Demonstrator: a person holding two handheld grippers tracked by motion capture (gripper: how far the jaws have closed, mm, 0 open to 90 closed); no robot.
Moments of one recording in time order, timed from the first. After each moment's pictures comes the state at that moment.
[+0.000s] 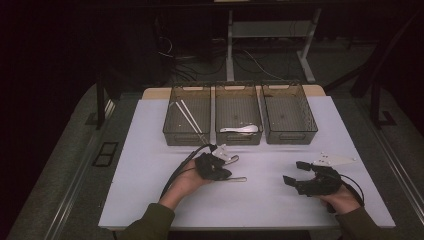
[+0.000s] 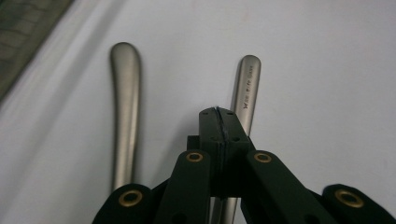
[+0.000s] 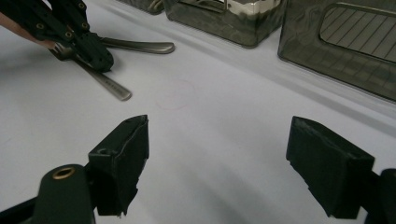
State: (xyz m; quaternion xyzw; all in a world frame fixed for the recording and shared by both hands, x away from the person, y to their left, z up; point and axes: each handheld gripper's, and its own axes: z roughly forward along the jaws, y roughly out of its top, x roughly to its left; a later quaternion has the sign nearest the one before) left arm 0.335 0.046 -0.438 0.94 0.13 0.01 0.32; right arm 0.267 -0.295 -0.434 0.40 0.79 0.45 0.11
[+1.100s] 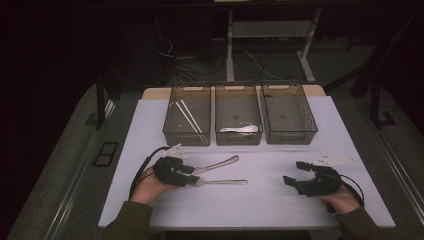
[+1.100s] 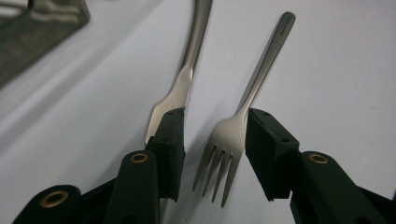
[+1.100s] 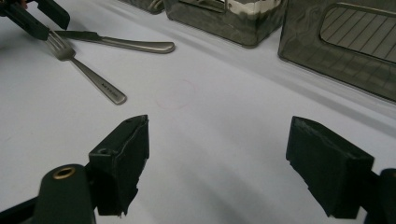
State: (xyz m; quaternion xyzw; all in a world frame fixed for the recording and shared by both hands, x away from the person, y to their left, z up) left arm 0.315 0.158 -0.425 0.90 0.26 0.01 0.35; right arm 0.267 -0.294 -0.435 0.40 0.79 0.45 0.12
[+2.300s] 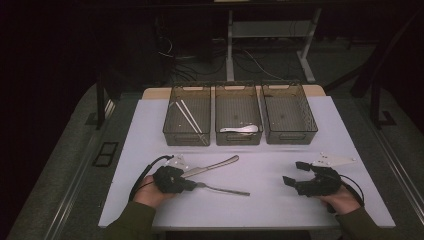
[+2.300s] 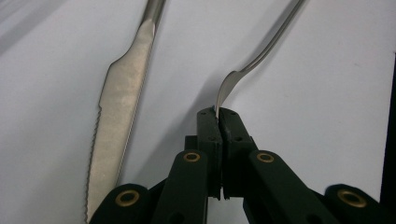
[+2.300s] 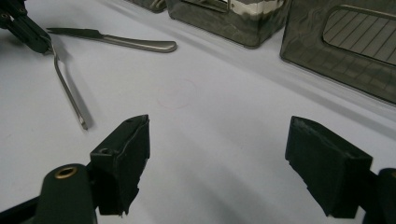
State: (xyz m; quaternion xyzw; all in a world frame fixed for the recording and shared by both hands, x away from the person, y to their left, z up) left arm 0.297 0.155 -0.432 0.91 0.23 -0.01 0.33; right arm 0.266 -0.293 -0.434 0.39 0.79 0.45 0.12
